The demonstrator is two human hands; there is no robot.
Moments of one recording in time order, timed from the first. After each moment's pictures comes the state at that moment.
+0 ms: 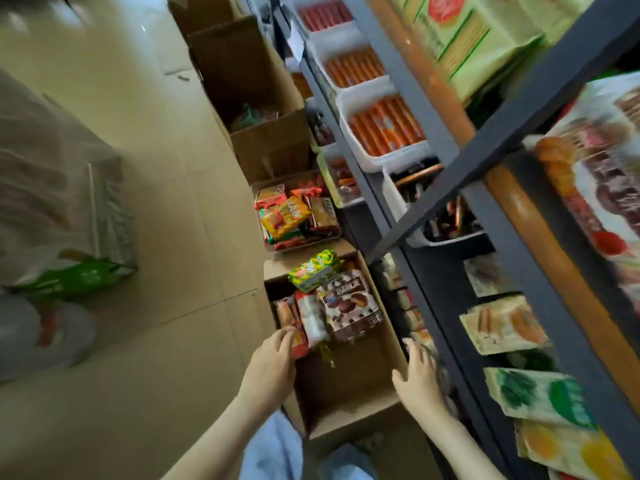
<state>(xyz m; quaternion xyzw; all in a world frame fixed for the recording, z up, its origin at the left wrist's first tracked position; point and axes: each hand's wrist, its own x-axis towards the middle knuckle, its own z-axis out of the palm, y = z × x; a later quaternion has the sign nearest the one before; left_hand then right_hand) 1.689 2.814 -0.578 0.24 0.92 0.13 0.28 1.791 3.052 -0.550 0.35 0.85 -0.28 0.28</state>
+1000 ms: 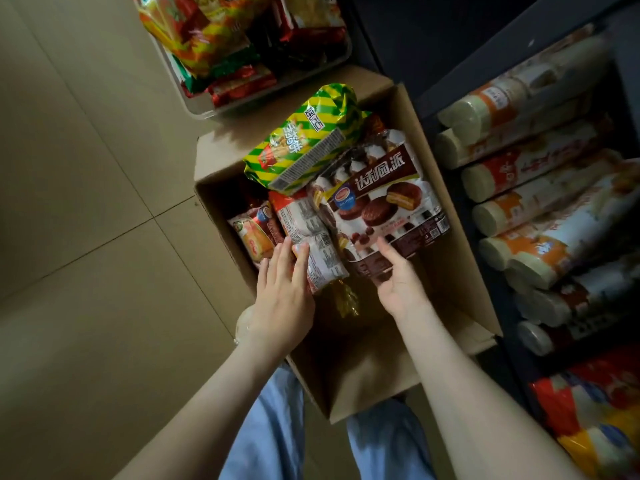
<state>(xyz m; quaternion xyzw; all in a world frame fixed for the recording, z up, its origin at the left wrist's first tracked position) 1.674 2.837 -0.904 0.26 0.90 0.11 0.32 1.725 3.017 -0.933 0.66 0.23 -0.71 0.02</state>
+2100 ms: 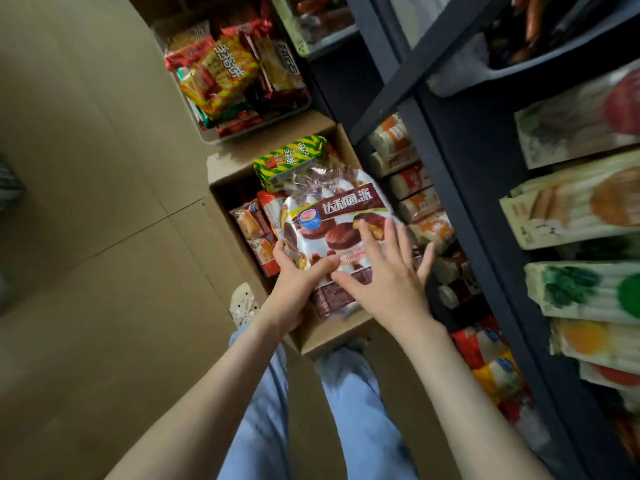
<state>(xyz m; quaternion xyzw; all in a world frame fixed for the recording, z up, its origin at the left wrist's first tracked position) 1.702 2.887 -0.700 -0.26 0.55 0.63 0.48 1.759 3.020 -0.645 0.27 0.91 -0.17 0.26</state>
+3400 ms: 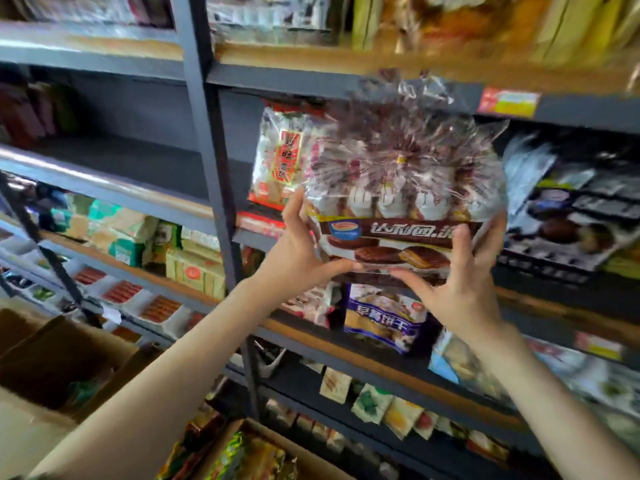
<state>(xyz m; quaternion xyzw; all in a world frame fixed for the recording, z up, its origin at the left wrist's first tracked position) 1.709 3.028 -0.057 0.74 0.44 0.51 -0.05 1.947 3.091 -0.065 0.19 0.82 0.17 -0.52</state>
